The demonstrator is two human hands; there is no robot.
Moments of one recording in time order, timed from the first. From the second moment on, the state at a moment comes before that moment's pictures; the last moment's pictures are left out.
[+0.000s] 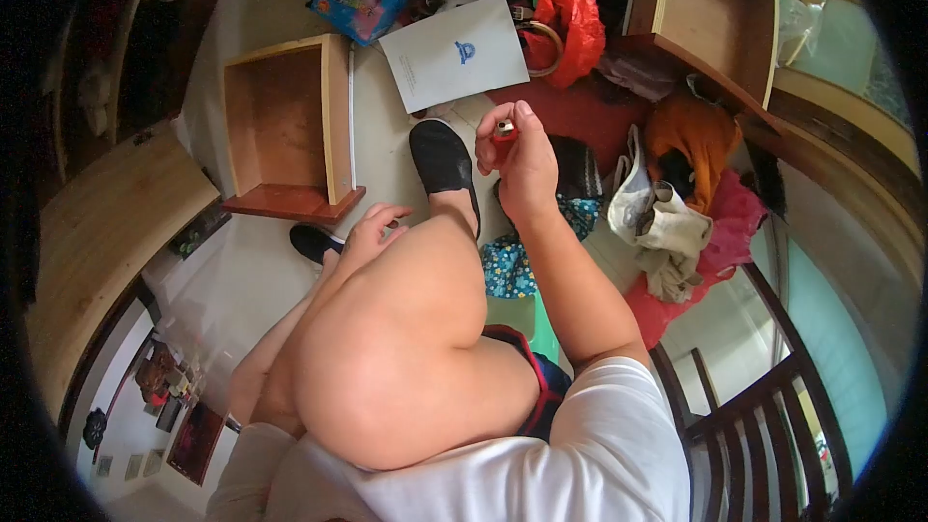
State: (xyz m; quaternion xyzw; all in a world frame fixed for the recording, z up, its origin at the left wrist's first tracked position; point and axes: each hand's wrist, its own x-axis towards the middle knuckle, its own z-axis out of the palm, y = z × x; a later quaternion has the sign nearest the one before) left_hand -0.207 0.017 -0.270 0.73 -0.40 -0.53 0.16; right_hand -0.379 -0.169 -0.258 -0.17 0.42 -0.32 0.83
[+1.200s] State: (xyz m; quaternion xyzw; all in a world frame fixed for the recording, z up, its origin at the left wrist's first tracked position) left_hand -0.200 -0.022 -0.264 0.63 0.04 -0.54 0.55; right_hand -0.287 -0.244 -0.385 -0.93 0.32 0.06 0.16
